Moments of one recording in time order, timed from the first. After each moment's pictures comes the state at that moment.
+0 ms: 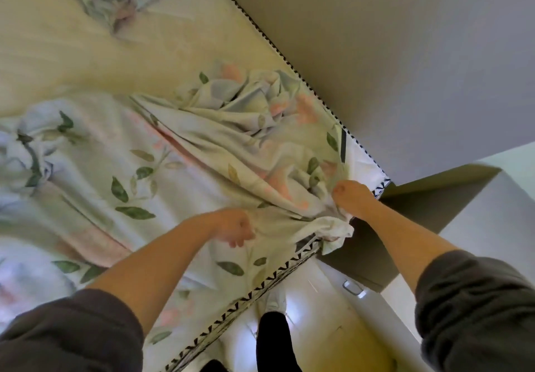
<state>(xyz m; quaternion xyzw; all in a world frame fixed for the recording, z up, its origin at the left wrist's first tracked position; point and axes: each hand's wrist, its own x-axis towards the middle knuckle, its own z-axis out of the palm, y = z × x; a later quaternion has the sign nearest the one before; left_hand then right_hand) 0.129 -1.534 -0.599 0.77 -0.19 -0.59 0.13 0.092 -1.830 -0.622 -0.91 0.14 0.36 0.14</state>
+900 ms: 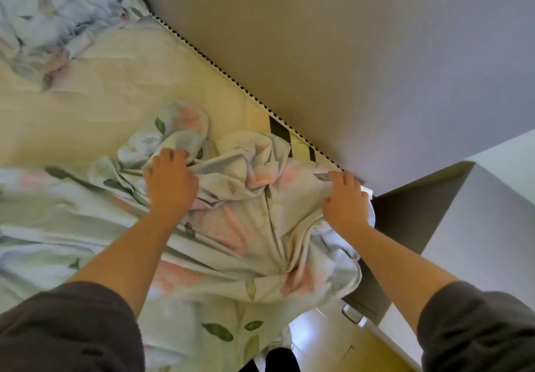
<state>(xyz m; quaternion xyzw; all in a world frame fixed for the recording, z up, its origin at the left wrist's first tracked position) 0.261 -1.565 -0.623 0.99 -0.10 -0.04 0.08 0.104 -1.848 -0.619 -0.94 0.30 0.11 0.14</state>
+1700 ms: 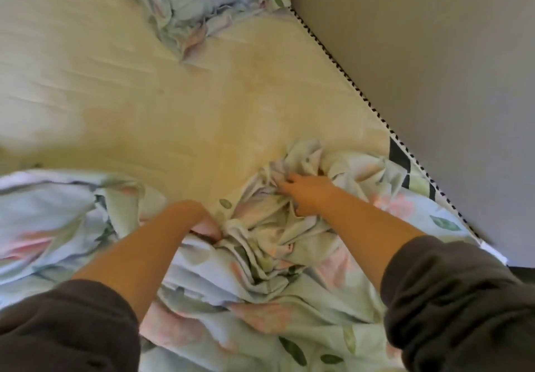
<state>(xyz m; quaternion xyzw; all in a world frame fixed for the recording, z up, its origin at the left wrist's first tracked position) 0.280 -1.385 -0.629 0.77 0.03 -0.64 -0.06 0.287 -1.627 -0.638 -0.89 -0.20 0.40 -0.02</state>
